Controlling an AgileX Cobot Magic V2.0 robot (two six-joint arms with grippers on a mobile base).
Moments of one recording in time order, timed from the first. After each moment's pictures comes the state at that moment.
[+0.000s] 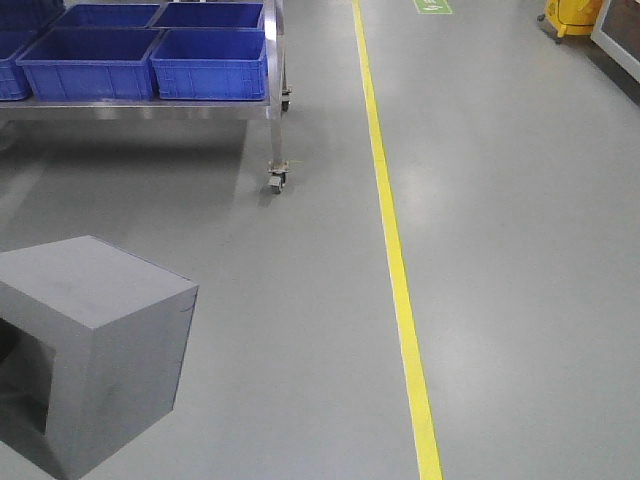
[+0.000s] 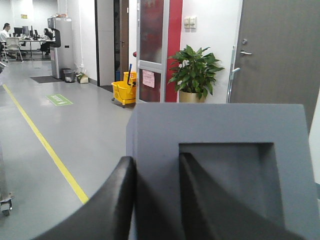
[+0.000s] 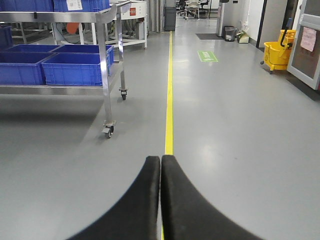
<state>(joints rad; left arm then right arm) -0.62 0.34 -0.38 0.01 0.08 -0.12 0.02 -0.01 0.03 -0.06 0.17 0.04</state>
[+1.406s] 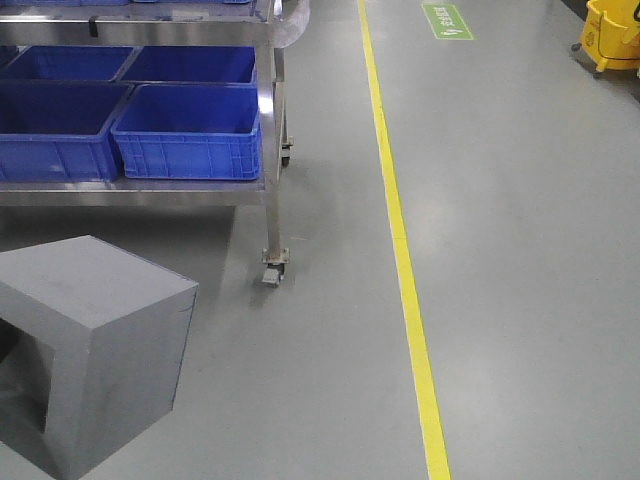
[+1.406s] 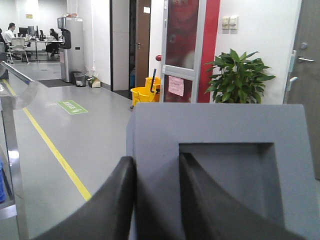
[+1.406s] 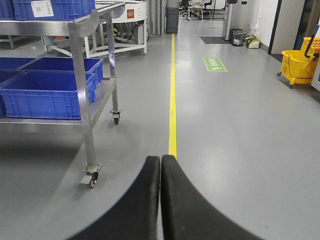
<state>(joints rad) -0.62 0.34 -0.38 0.01 0.08 -0.12 0.02 -0.01 0.03 -0.06 0.17 0.04</state>
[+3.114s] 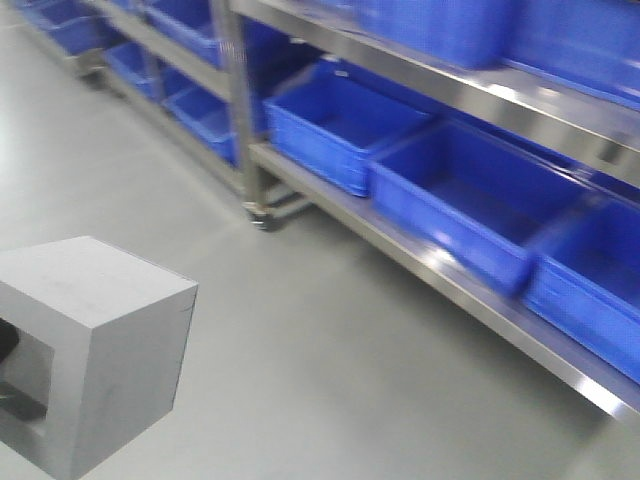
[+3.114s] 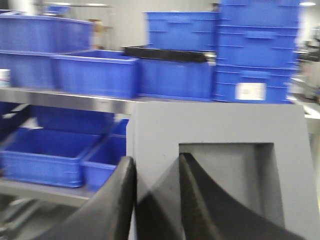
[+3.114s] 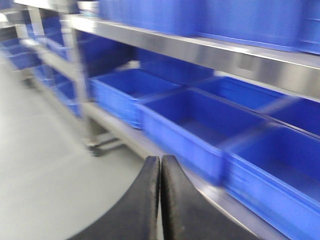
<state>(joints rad) -0.62 0.34 -0.38 0.01 0.08 -0.12 0.02 -0.01 0.03 -0.06 0.17 0.04</state>
